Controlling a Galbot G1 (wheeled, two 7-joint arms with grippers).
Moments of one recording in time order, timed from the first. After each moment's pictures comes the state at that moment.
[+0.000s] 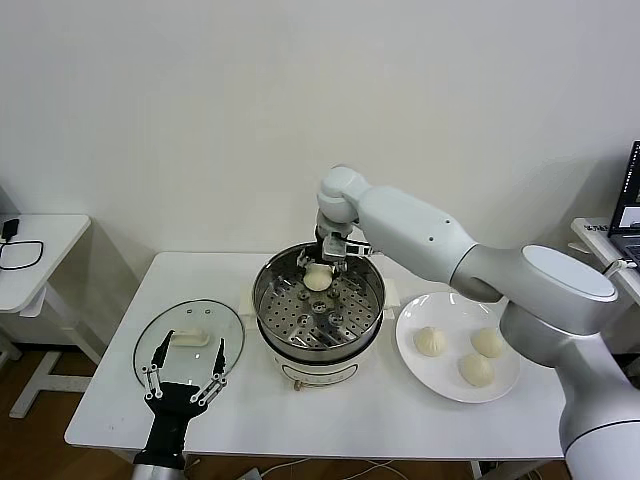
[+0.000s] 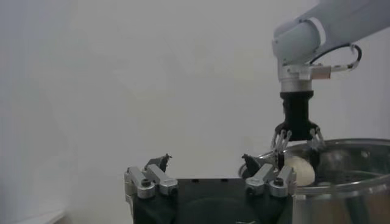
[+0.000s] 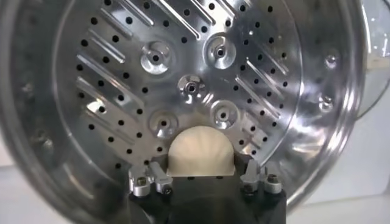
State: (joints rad) left arm 1.78 -1.41 -0.53 -2.20 0.12 -0.23 -0.08; right arm 0.28 1.41 -0.89 0.87 -0.56 0.79 -1.12
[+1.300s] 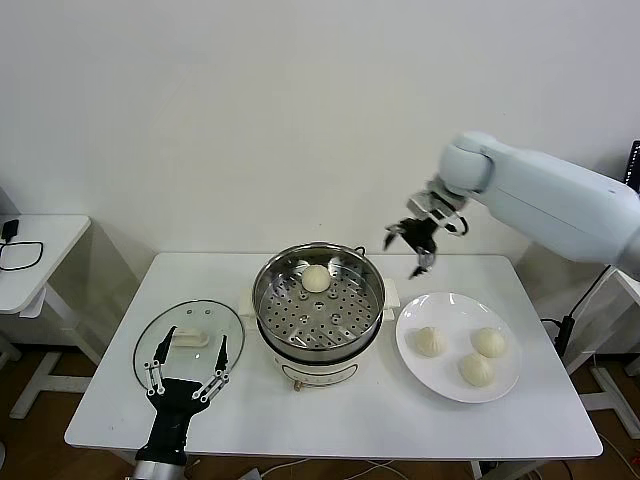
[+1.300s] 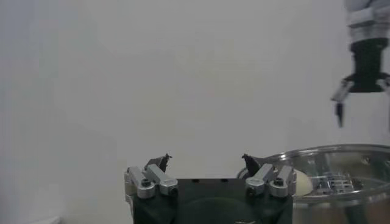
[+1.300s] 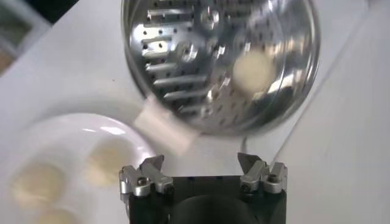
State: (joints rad) left arm 1.77 -1.40 -0.52 -2.21 0.12 -0.22 -0.09; right arm 0.51 0.83 -1.25 1.15 0.27 0.03 -1.18
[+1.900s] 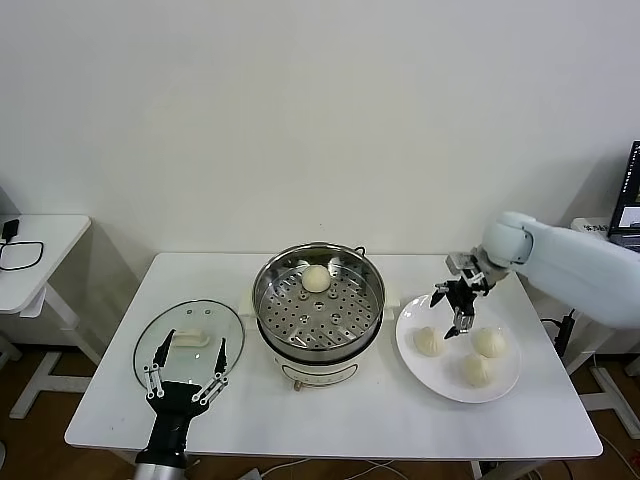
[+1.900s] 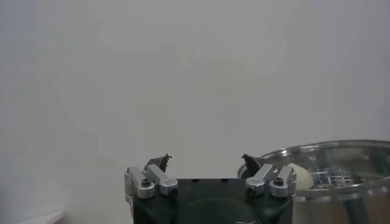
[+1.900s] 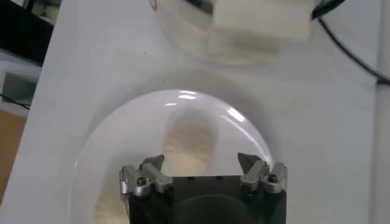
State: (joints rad) left arm 1.78 -1.41 -0.52 -2.20 0.13 -0.23 -0.09; right arm 0.31 0.77 -1.25 1.12 0.29 -0.09 -1.08
